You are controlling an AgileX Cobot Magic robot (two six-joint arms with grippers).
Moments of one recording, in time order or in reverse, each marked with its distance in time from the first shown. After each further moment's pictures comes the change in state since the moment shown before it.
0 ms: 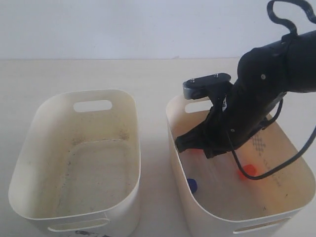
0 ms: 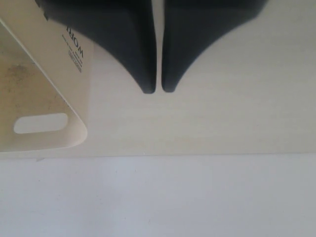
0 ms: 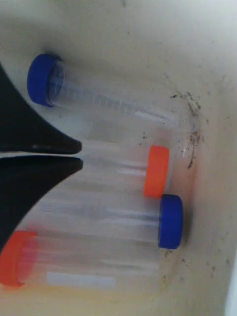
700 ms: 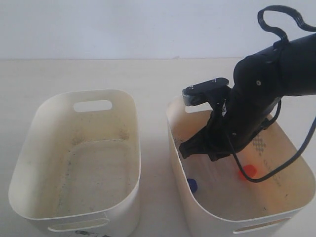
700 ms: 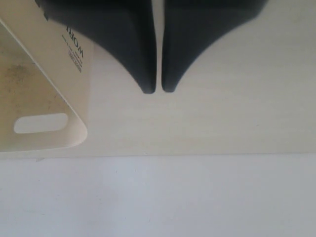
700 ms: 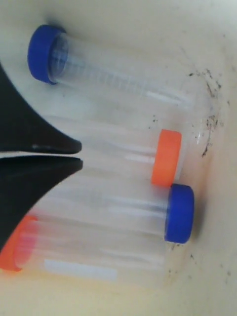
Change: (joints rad) left arm 0.000 0.000 0.000 0.000 0.000 0.000; right arm 0.000 0.028 0.000 -0.061 0.011 -0.002
